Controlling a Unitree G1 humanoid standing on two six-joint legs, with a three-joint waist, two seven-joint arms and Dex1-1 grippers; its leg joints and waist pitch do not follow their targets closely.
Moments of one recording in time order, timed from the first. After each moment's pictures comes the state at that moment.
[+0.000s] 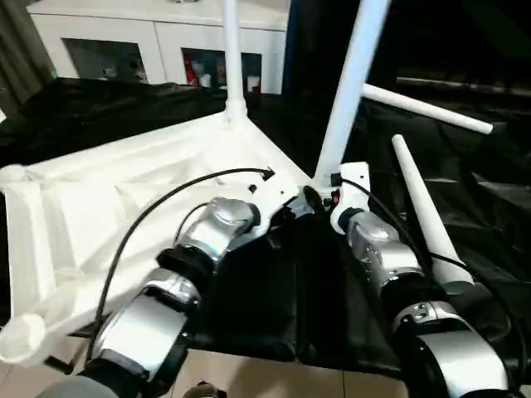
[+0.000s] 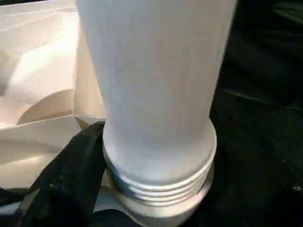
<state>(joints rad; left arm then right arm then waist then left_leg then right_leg) -0.85 0.10 -0.28 0.94 0.15 0.11 -0.69 -0.70 -0.11 -0.04 0.91 0.13 0.05 0.29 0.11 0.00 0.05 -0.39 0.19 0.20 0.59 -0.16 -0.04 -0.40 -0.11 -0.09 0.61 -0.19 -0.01</state>
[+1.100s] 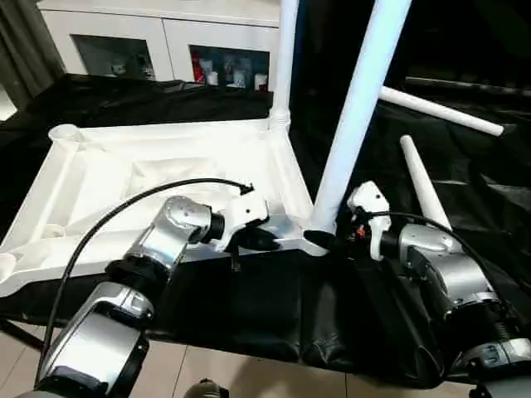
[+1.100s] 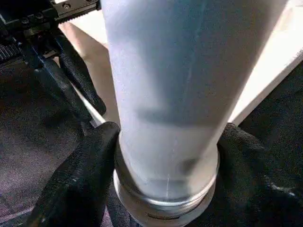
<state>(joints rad) -0.74 0.28 -0.31 0.79 0.09 0.00 -1.16 -0.48 -0.38 0.14 0.47 0.17 0.17 0.94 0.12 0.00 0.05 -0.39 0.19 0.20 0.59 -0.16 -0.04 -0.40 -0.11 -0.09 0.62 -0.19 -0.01</state>
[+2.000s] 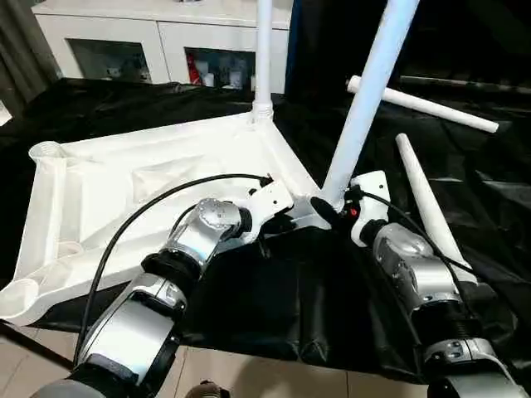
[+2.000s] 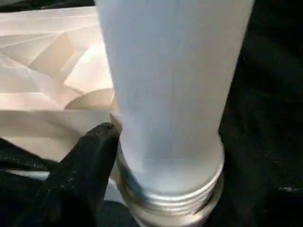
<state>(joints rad) -0.82 0.12 -0.29 0.96 0.15 -0.03 -0.81 -0.49 -0.17 -0.02 0.55 0.16 0.19 0.44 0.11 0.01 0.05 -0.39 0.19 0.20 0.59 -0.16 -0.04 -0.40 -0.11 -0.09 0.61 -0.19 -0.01</state>
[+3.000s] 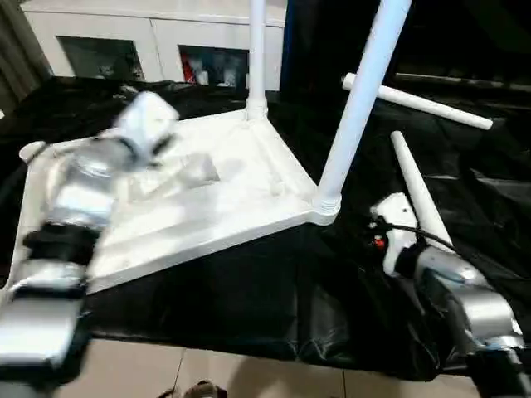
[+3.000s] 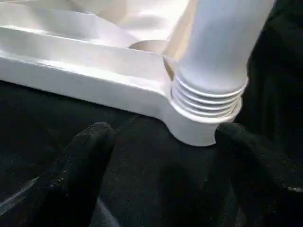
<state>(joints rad) -0.76 0.56 -0.03 0.54 0.28 0.27 -0.46 -0.26 -0.36 0.05 0.15 0.19 0.34 0.67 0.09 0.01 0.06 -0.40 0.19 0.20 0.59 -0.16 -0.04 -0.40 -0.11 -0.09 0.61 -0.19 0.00</state>
